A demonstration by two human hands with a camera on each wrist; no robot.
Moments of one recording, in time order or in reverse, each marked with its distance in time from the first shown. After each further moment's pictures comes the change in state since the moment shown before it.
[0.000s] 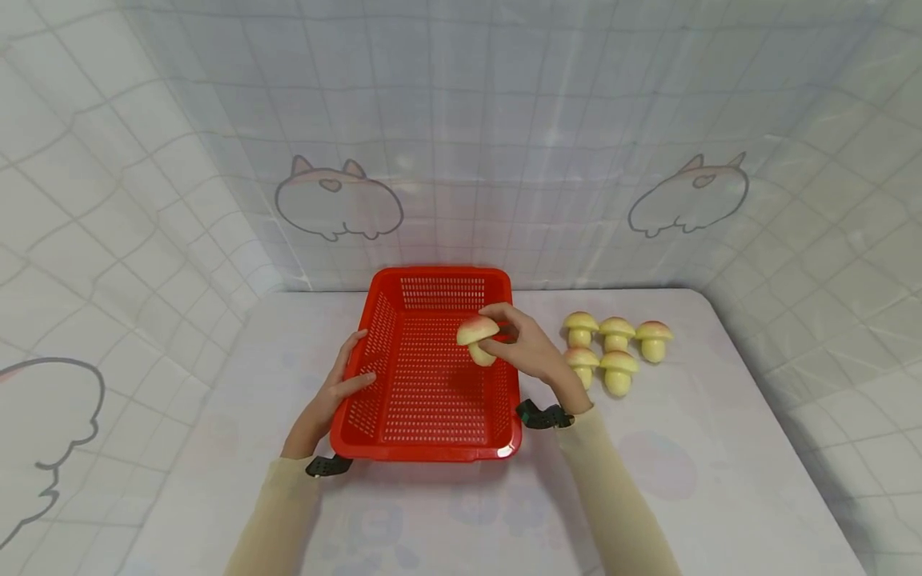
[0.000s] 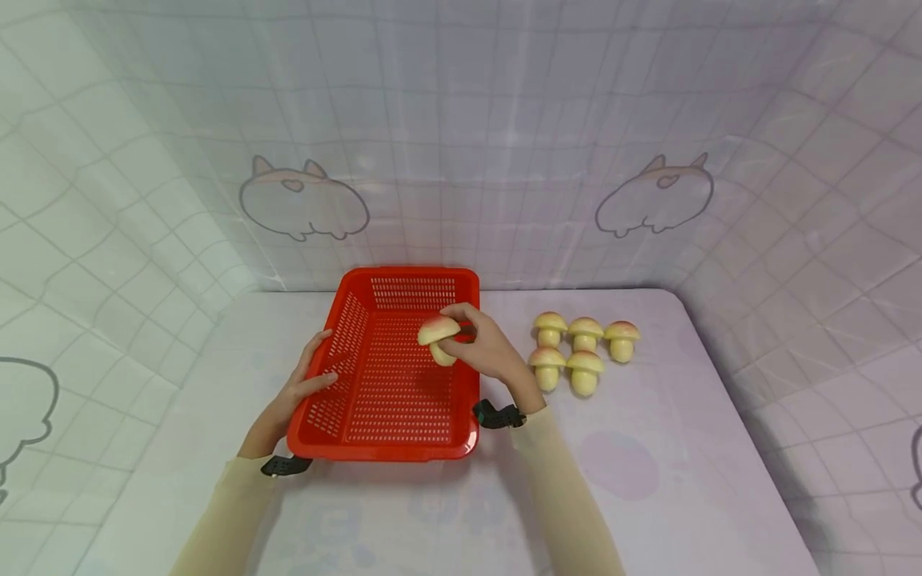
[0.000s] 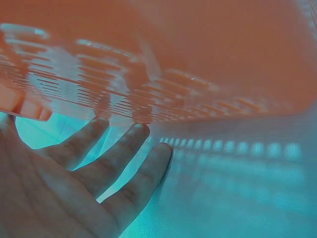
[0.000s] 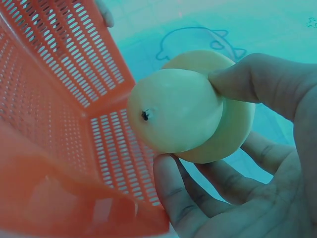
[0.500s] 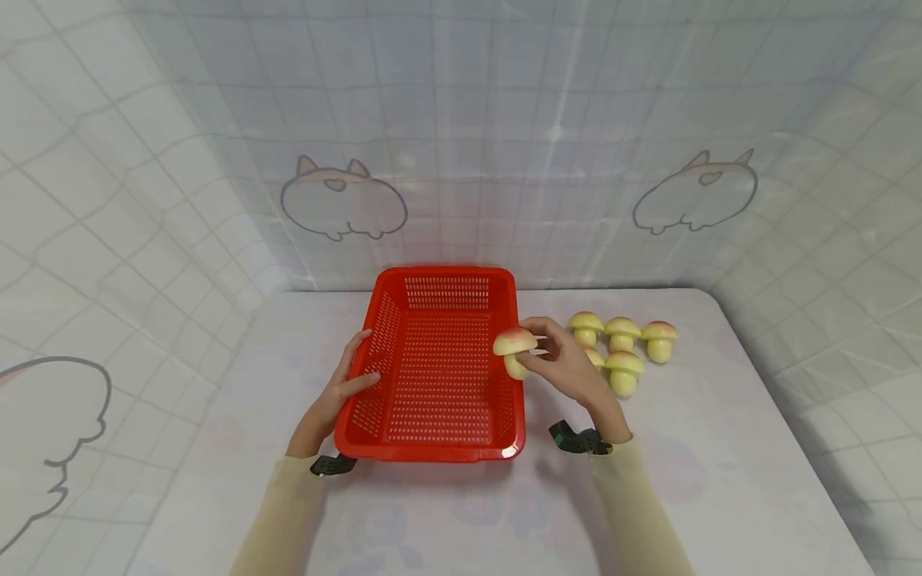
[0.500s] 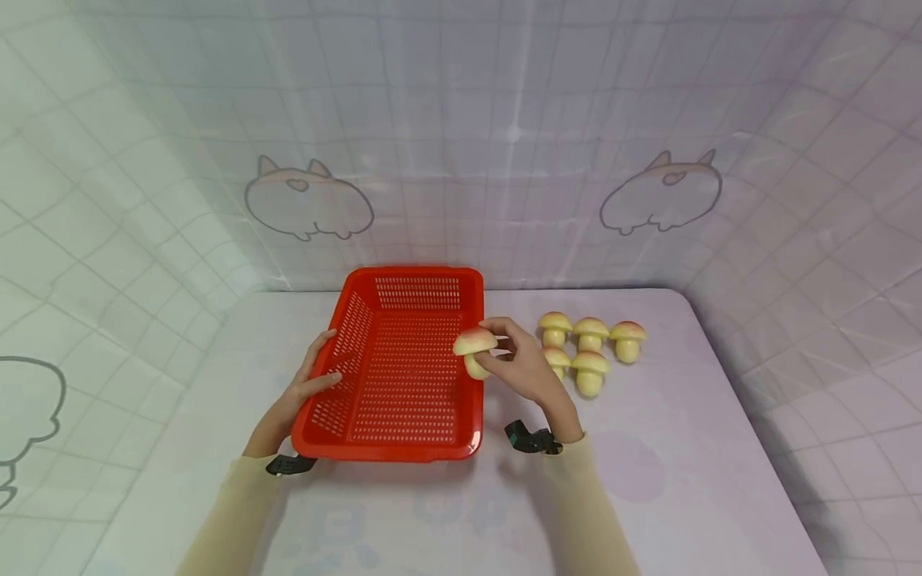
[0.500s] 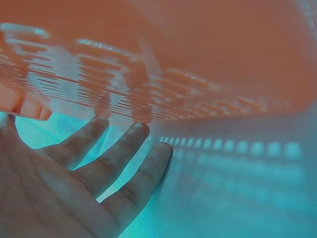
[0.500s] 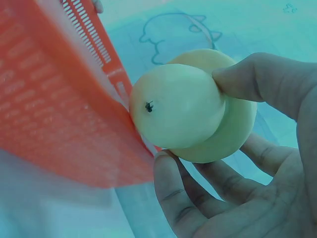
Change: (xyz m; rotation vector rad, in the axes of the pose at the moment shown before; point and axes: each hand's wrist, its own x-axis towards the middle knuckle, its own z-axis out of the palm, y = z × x) left_hand -0.002 -0.001 0.005 0.013 0.021 0.003; right_hand -0.051 0.011 -0.023 0.046 0.100 0.036
